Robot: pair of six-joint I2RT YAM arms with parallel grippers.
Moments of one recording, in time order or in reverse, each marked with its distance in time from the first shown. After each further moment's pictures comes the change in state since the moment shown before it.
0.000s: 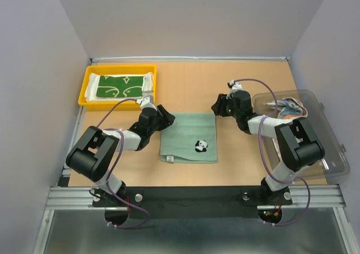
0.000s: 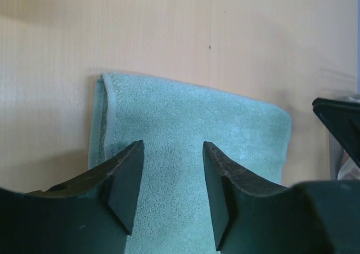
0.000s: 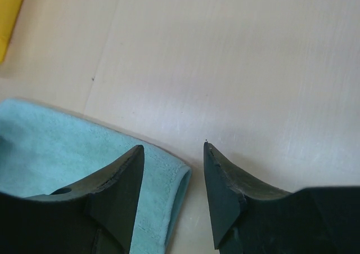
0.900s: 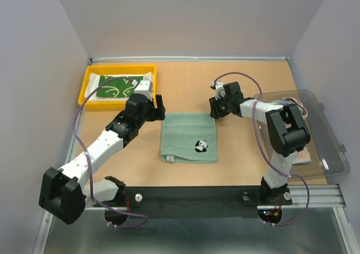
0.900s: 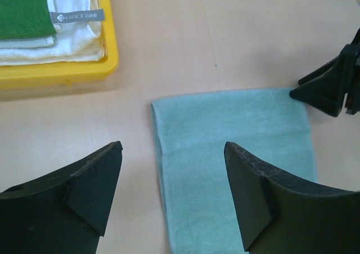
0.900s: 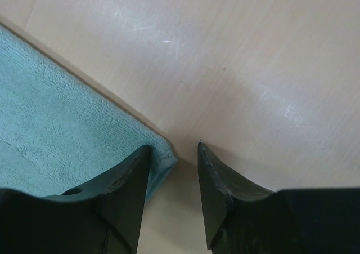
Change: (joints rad) left arm 0.000 -0.463 0.257 -0.715 -0.098 0.468; right arm 0.001 0.204 0.379 -0.592 -0.122 -0.441
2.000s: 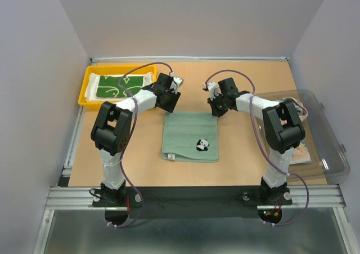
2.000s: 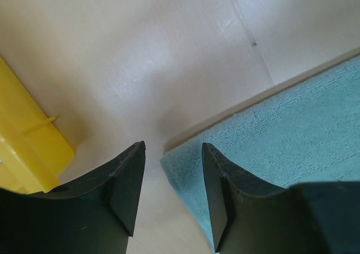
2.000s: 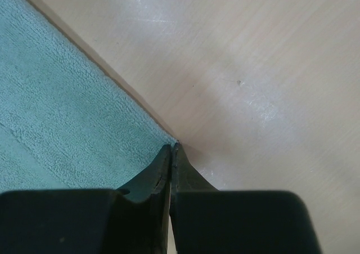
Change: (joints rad) left arm 0.035 0.813 0.585 -0.243 0.170 0.420; right arm 0.020 0.070 0.157 -0.225 0.055 -0.240
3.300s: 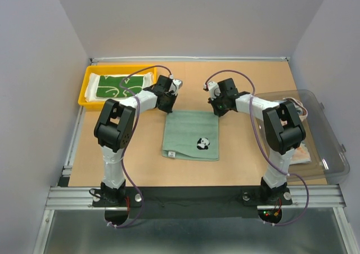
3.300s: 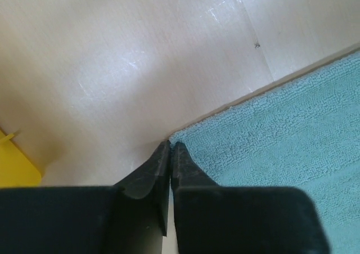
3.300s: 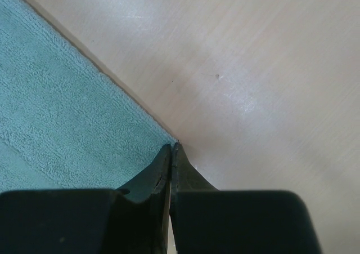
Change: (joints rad) left arm 0.026 0.082 -0.002 0.031 0.077 -0.034; right arm 0.007 -0.009 -0.010 0.016 0.082 -0.007
